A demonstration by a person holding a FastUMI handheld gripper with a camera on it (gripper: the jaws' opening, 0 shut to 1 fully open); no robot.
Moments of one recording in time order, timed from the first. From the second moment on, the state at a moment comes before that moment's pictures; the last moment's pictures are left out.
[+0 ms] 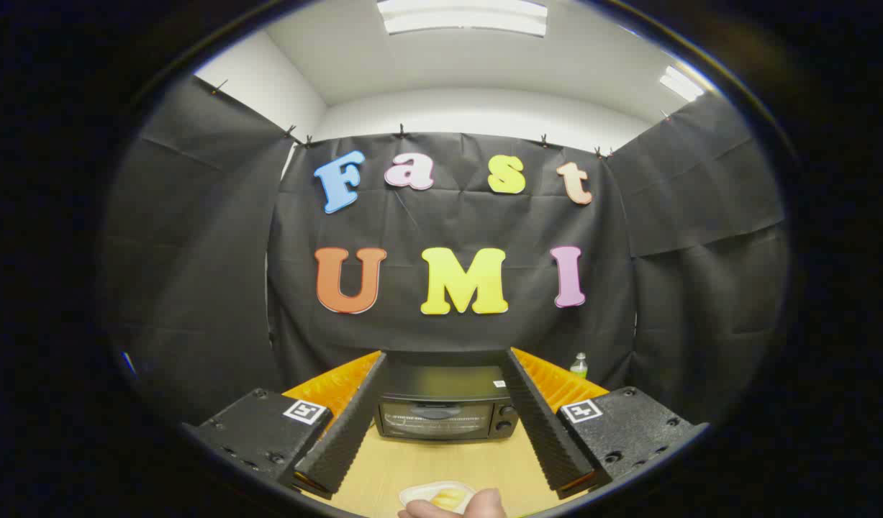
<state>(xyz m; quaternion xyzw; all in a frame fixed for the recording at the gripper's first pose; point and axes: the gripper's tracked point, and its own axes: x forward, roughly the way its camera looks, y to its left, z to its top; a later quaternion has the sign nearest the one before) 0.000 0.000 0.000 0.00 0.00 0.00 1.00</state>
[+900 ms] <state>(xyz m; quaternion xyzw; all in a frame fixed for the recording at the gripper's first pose) 0.000 -0.009 -0.007 -0.01 0.01 -0.01 1.00</state>
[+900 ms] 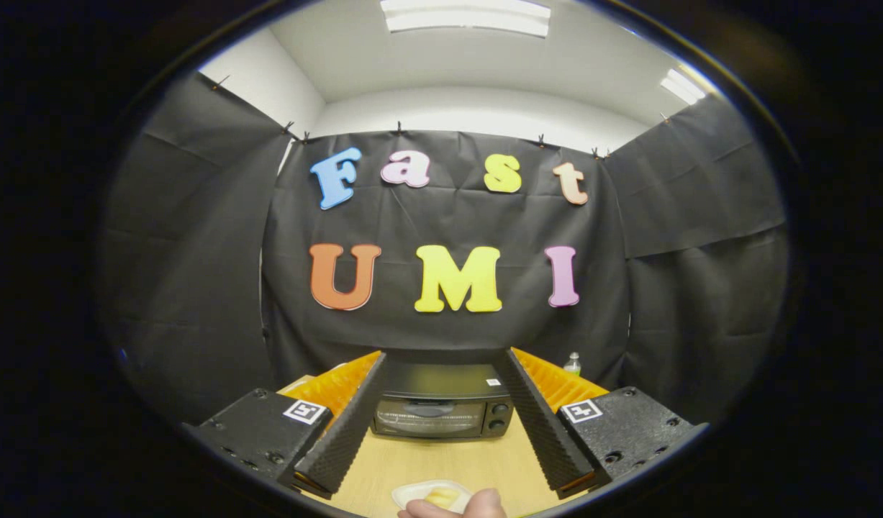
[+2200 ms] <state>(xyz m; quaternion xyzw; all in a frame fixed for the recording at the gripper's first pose) 0.147 -0.050 -0.065 0.03 0.00 0.04 1.00</state>
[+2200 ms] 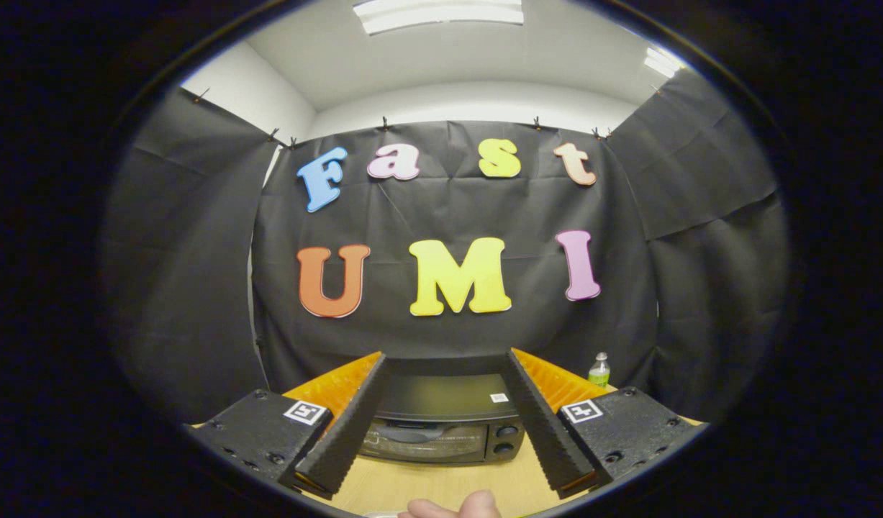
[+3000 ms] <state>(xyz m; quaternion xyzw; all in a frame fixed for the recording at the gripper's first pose) 0.288 0.003 -0.230 0.01 0.09 0.03 1.00</state>
